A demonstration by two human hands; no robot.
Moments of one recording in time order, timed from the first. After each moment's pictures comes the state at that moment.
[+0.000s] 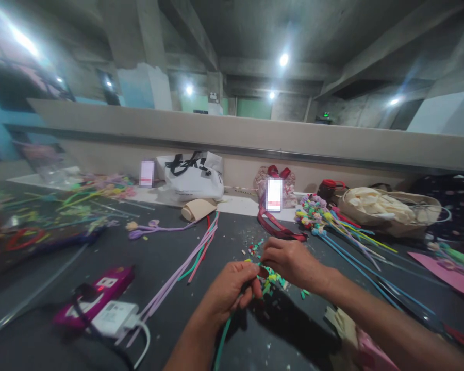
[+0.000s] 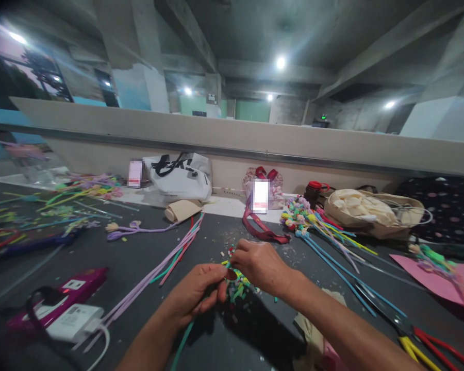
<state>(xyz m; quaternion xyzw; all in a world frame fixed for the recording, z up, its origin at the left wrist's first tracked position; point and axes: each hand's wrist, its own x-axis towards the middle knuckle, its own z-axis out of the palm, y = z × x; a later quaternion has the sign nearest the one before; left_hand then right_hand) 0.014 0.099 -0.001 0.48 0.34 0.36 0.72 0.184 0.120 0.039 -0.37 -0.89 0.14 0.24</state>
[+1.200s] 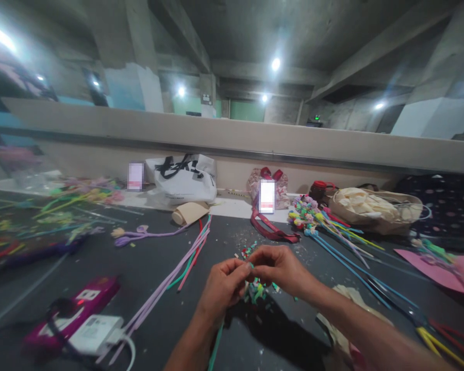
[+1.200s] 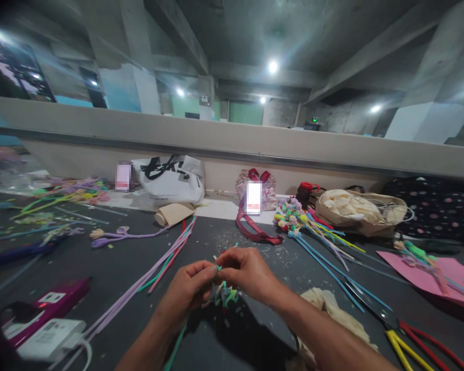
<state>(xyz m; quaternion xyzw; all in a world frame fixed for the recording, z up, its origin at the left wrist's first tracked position) 0.022 0.095 0.002 0.46 0.44 0.46 0.62 0.167 0.109 0.032 -0.41 -0.71 0.45 0.35</state>
